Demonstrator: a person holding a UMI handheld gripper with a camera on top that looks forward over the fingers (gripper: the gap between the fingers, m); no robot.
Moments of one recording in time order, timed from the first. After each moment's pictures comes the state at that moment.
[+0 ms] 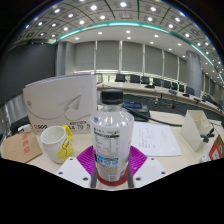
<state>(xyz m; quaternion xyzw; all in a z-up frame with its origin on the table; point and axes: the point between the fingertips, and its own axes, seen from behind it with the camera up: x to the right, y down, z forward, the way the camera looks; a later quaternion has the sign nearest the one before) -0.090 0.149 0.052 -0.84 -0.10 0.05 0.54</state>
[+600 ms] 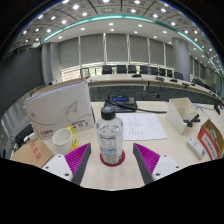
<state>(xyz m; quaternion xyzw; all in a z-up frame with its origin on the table) -0.069 0.077 0.092 -0.87 -0.02 0.04 0.49</state>
